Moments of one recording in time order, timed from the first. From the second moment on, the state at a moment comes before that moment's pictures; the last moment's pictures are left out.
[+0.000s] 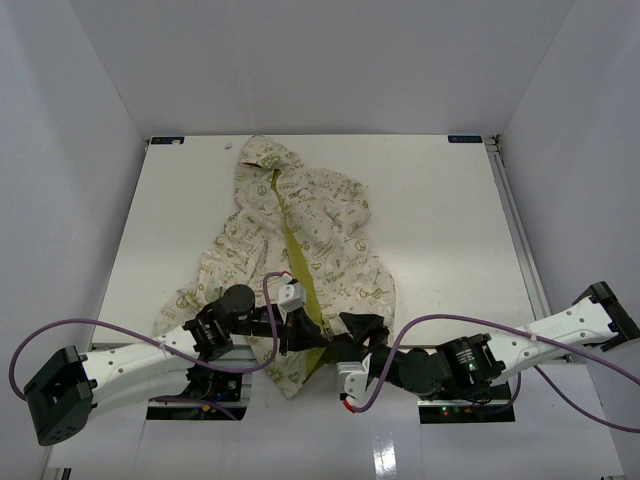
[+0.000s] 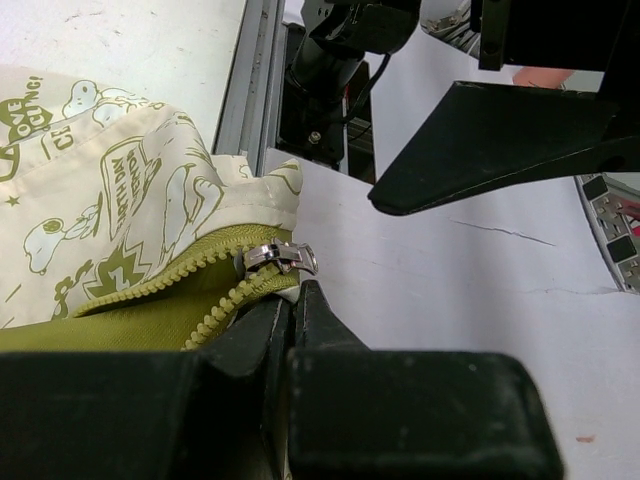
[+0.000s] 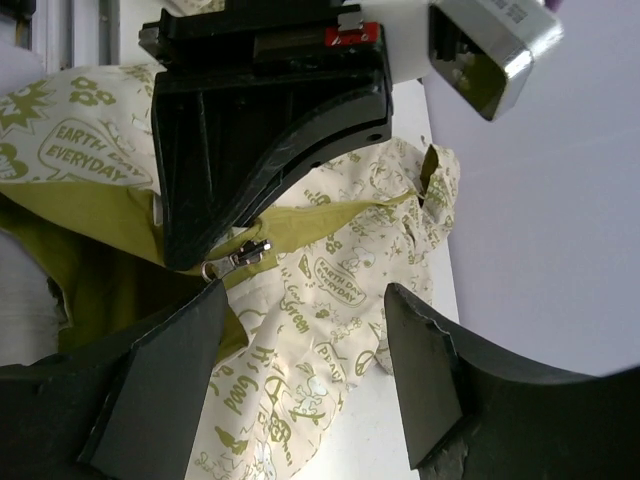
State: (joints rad) left arm -0.98 0.83 0.25 0.44 0.64 -0.31; right arm 1.90 0.81 0.57 -0.05 0.74 -0.73
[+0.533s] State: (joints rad) left arm -0.98 0.82 0.25 0.44 0.64 -0.32; right arm 1.91 0.87 0.44 0.15 0.76 -0.80
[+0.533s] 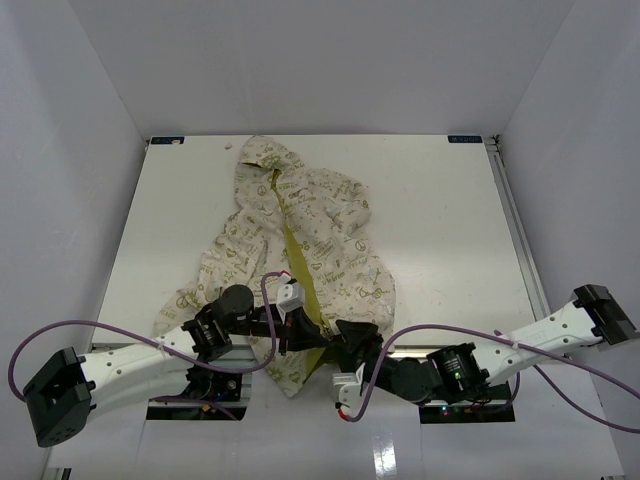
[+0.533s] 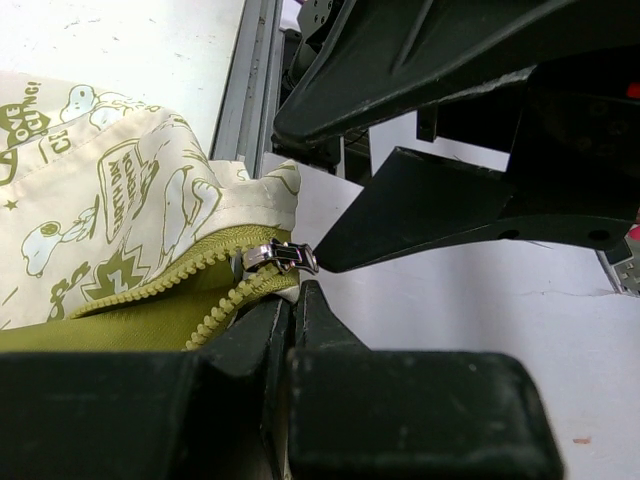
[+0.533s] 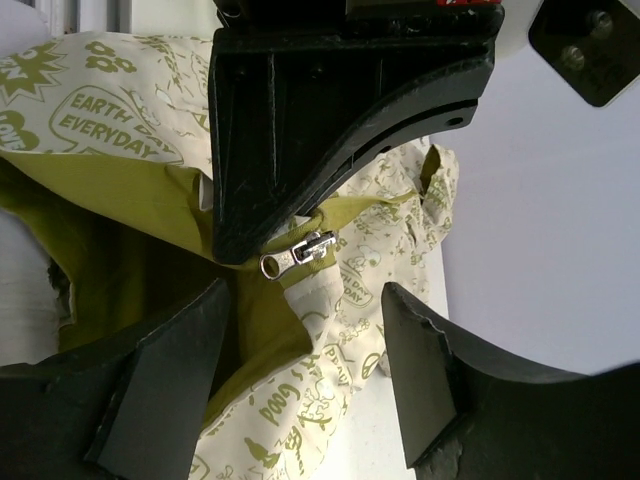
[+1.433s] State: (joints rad) left arm -0.98 0.82 0.25 0.45 0.64 -0.32; right arm 1.92 0.92 0.40 0.31 0.77 -0.88
